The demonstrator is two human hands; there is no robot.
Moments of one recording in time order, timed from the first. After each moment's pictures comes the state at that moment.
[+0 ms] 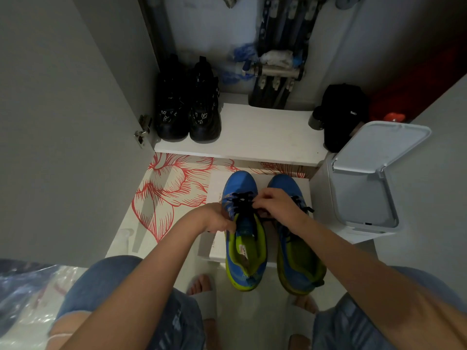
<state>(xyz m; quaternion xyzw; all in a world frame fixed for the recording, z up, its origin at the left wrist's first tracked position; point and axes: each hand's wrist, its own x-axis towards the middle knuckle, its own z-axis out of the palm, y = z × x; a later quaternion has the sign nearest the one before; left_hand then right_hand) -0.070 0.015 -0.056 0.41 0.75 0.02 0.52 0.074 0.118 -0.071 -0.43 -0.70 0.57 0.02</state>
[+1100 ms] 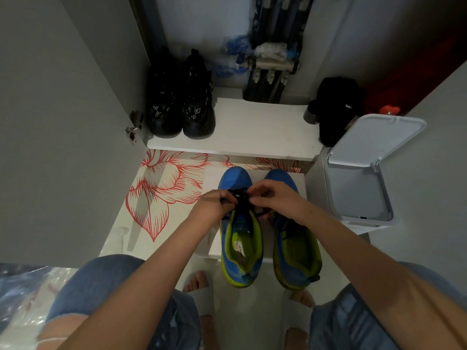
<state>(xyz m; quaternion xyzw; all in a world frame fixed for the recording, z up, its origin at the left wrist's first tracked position) -0.057 0.022 -0.072 0.37 0.79 0.26 0.42 0.089 0.129 -0.060 -0.39 -0.69 0.62 0.00</state>
